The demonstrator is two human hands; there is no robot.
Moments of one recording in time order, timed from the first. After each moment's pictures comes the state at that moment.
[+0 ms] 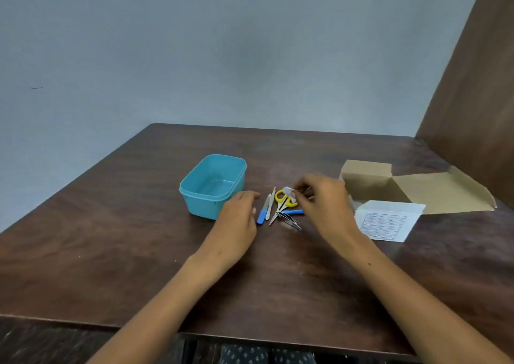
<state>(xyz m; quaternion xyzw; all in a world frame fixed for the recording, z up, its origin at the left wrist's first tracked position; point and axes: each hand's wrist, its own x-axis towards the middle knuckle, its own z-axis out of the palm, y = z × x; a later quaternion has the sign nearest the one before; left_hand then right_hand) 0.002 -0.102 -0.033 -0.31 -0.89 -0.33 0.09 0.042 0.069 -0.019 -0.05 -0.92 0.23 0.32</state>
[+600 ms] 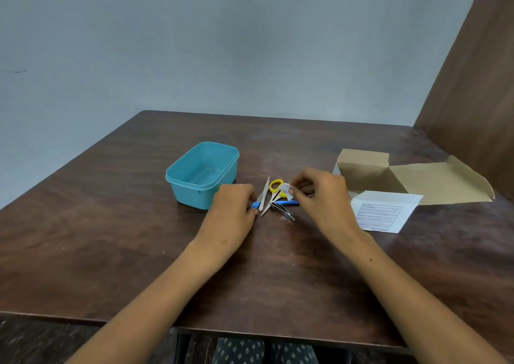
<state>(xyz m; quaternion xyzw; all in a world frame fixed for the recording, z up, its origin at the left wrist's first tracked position) 0.001 -0.091 -0.028 -0.28 -0.91 -0.30 0.09 0.050 0.074 -0.023 -0.08 -0.90 0.32 0.29</state>
